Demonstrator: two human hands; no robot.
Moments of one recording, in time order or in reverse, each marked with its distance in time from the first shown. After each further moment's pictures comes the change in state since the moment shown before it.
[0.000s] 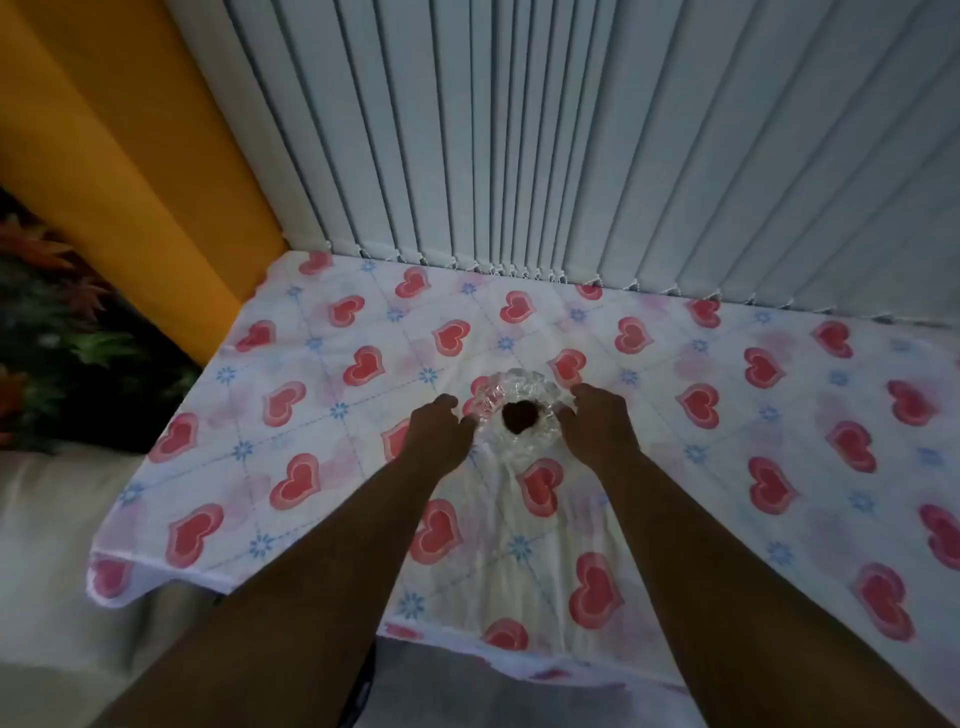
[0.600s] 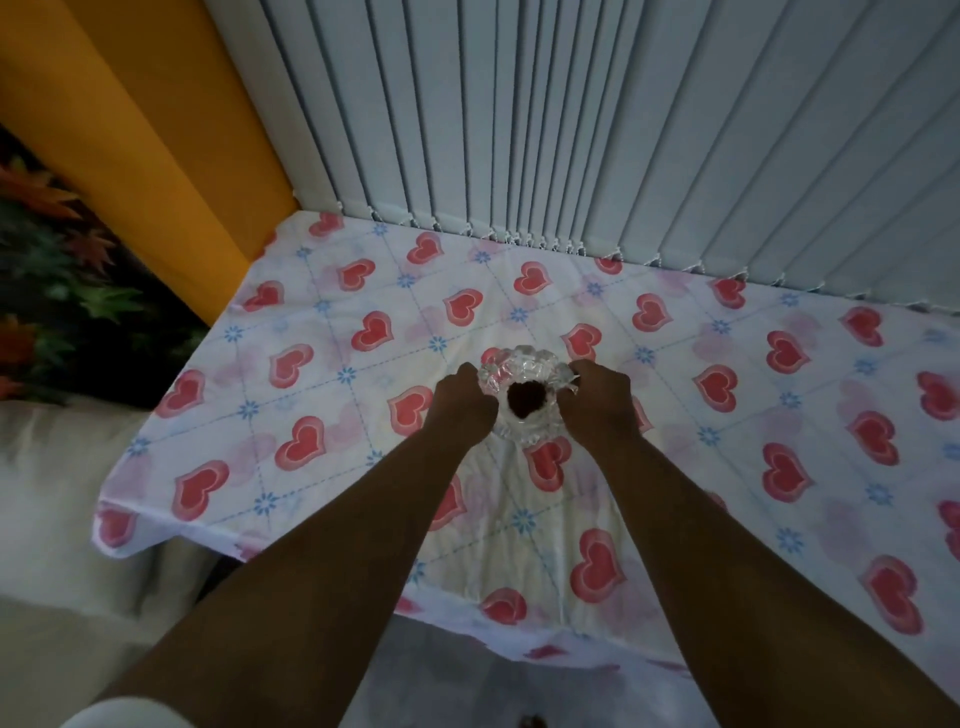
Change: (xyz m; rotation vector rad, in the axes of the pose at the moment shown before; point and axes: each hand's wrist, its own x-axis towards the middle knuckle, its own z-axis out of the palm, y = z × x) left_hand 0.002 0.012 0.014 -0.046 -0.023 -0.065; right_hand -0.011 -0.013 0.005 0.145 0.062 -0.049
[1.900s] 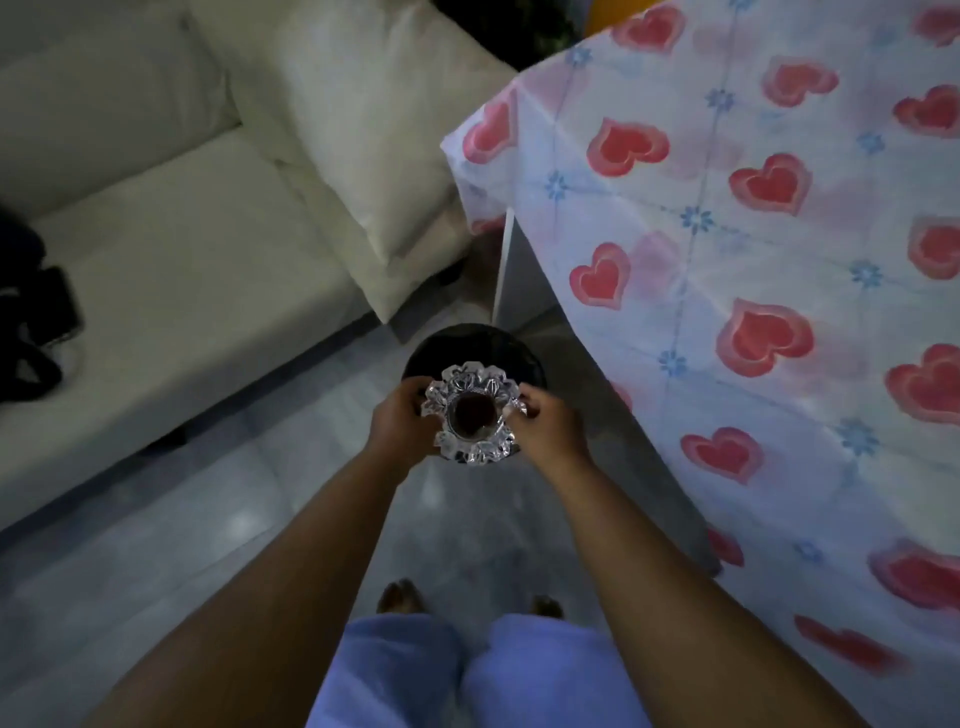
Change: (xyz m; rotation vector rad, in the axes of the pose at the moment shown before) left_hand -0.202 -0.502 0.045 -0.854 0.445 -0.652; right_hand -0.253 -0.001 0.423 -0.057 -0.803 -0.226
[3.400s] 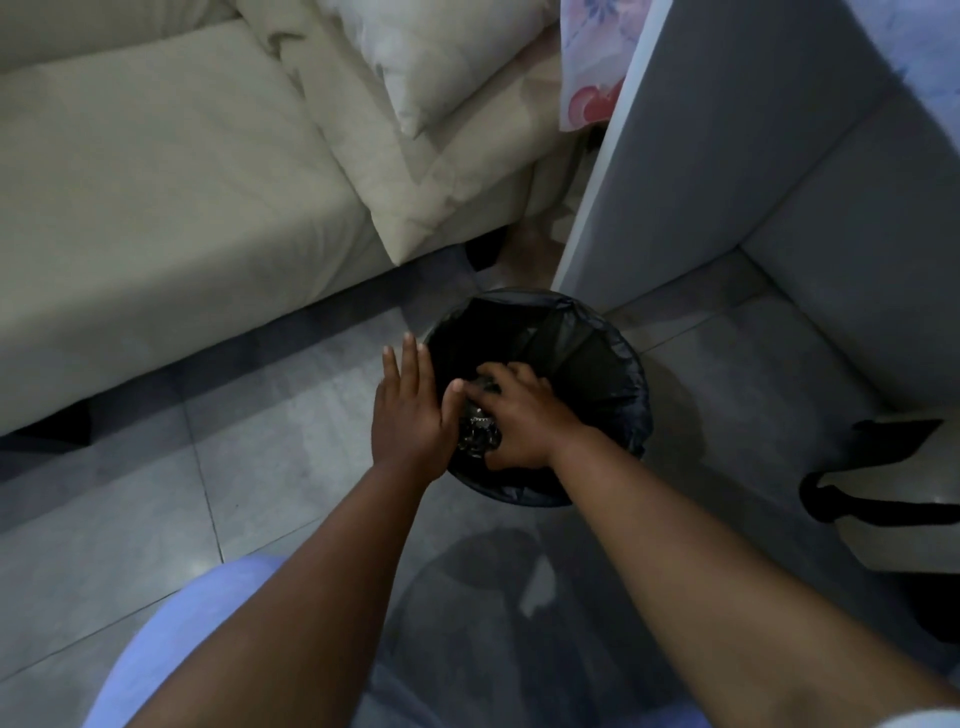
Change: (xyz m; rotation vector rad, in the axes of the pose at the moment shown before) left_hand 0.228 -0.207 0.060 0.639 0.332 0.498; right_hand 0.206 0.123 0.176 -0.962 -0.275 -0.759
